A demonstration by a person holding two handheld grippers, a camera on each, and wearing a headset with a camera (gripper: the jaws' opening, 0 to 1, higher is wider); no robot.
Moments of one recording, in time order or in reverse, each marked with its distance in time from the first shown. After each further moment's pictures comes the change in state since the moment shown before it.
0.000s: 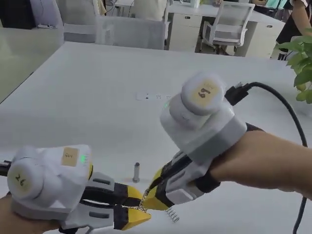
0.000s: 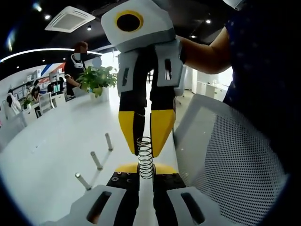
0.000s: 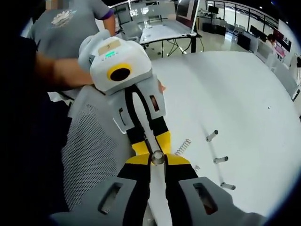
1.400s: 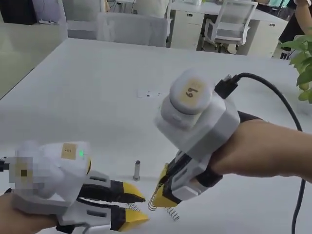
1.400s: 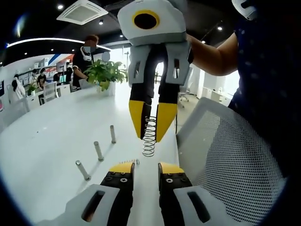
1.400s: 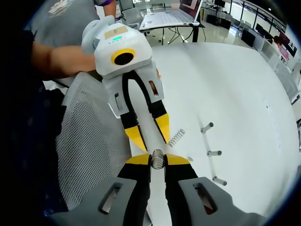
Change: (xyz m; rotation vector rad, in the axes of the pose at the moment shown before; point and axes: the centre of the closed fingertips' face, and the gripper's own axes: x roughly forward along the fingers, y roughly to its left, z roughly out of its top) left arm -0.008 0.010 -0.015 -0.120 -0.005 0.032; right arm -0.004 -0.014 -0.014 -0.033 0.117 -0.028
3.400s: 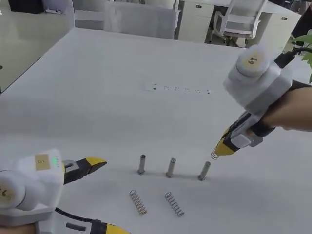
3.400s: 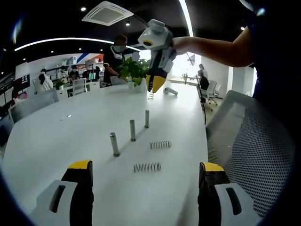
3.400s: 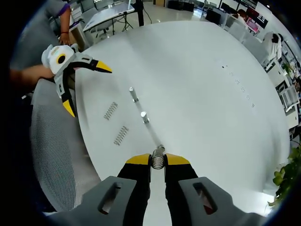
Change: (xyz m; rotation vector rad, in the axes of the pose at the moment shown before) left arm -0.025 0.043 -0.043 -0.058 -0.009 0.280; right arm -0.039 -0.128 -0.082 0.227 0.102 -0.222
